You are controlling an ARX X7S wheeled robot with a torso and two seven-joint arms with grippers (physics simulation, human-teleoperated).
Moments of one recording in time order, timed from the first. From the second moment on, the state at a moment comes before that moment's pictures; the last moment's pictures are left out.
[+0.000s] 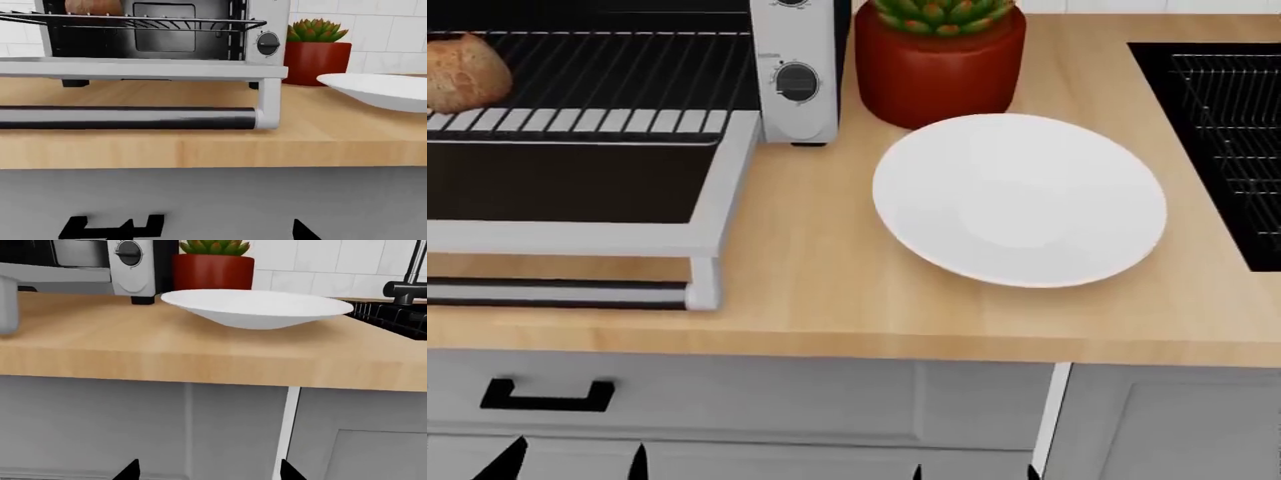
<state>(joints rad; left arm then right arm) 0.01 -0.09 0.09 0.10 -0.11 -0.04 -0.05 0.01 0.08 -0.12 -0.01 0.04 0.04 0.10</state>
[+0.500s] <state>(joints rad) -0.18 -0.16 0.07 0.47 -0.20 -0.47 -0.10 0.14 0.16 -0.08 -0.28 0.09 0.34 0.13</state>
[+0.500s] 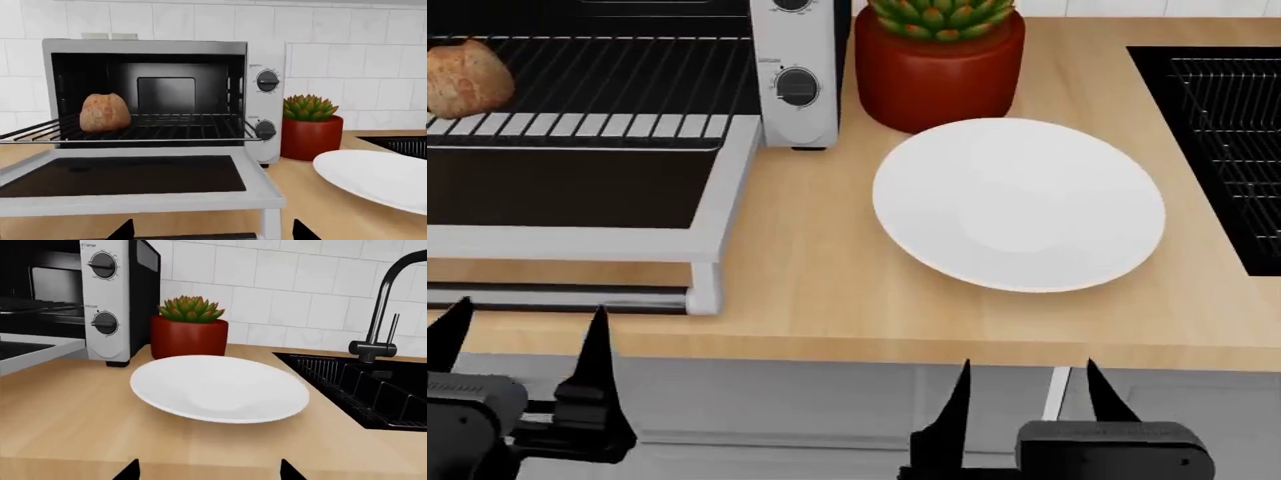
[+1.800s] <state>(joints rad) -0.35 -0.21 0.02 0.67 -0.36 -0.73 -0.14 0.21 0.23 -0.09 -0.42 0.15 0.46 0.14</state>
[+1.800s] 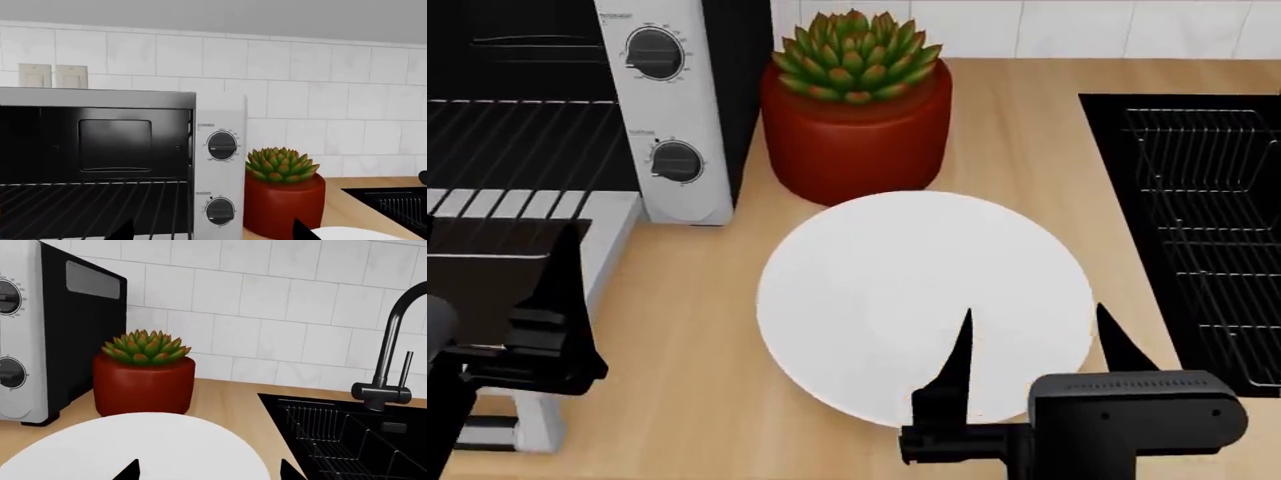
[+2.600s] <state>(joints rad) -0.68 -0.23 -0.22 0.79 -0.59 -1.28 -0.33 0.18 0.24 -0.08 -0.41 0.18 0.42 0.15</state>
